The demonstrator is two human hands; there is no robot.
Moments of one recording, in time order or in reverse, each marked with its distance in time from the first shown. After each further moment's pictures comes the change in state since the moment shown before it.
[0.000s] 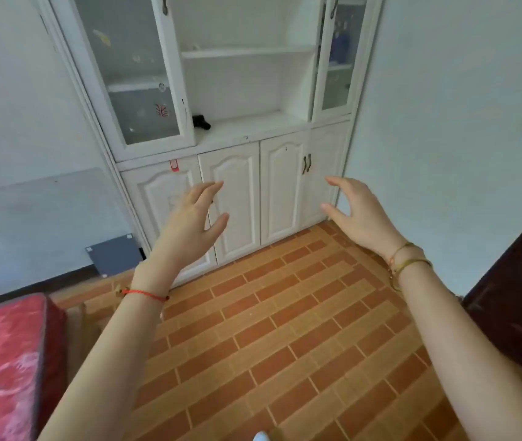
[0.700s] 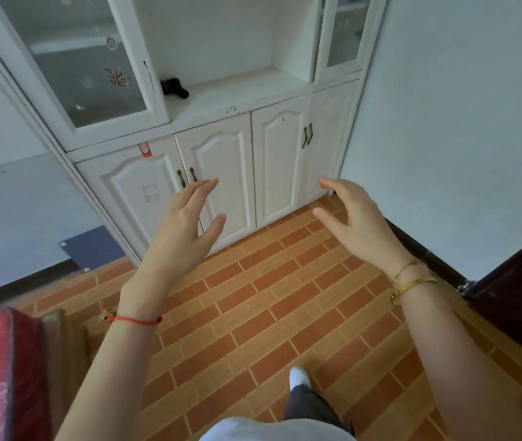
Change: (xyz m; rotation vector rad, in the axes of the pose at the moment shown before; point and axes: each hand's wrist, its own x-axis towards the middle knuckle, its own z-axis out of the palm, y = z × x) left_hand 0.138 -0.074 0.083 -0.117 -0.064 -0.099; right_hand 0.129 0.081 0.080 0.055 -0.089 0.103
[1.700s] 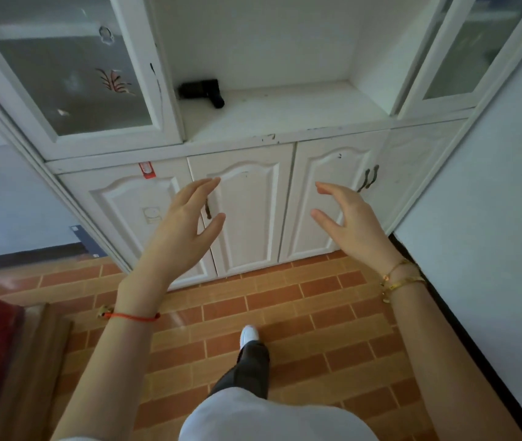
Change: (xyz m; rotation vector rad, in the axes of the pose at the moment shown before) left_hand 0.305 -0.101 0.107 0.080 0.110 -0.259; right_hand 0.387 0.168 0.077 0.146 -0.230 -0.185
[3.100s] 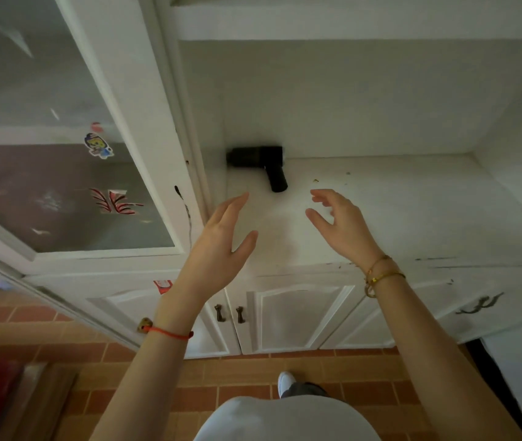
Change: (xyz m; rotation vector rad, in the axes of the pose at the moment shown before) left_hand 0.358 -0.201 0.027 -0.078 0.070 -0.195; right_hand 0.491 0.054 0.150 0.126 -0.099 -0.077
